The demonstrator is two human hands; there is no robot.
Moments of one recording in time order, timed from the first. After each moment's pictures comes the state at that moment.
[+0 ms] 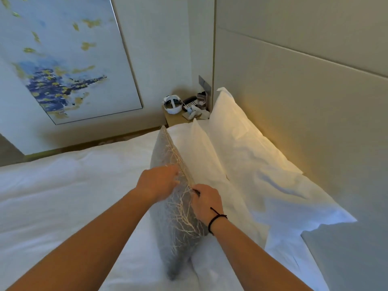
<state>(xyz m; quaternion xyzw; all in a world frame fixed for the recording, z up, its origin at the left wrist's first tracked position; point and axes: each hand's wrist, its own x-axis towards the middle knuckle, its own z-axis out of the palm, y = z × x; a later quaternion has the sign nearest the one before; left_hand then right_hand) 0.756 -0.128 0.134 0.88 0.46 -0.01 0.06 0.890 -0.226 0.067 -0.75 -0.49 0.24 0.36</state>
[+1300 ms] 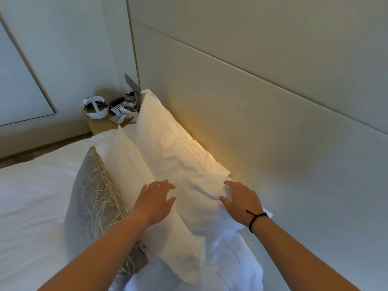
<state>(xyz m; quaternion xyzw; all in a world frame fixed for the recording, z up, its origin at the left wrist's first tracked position) 0.946 -0.143 0.050 0.92 0.33 0.01 0.20 1.152 -0.339 0.074 -0.89 -0.43 0.07 0.12</state>
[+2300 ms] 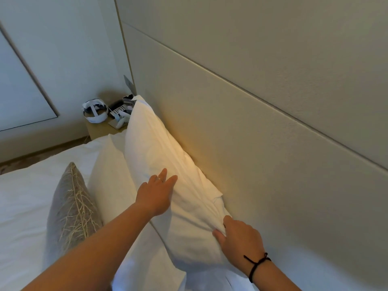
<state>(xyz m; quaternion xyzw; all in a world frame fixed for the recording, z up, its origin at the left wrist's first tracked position) 1.068 -0.104 0.056 0.94 0.34 -0.06 0.06 1.187 -0.355 0.069 -0.88 -0.44 0.14 0.06</state>
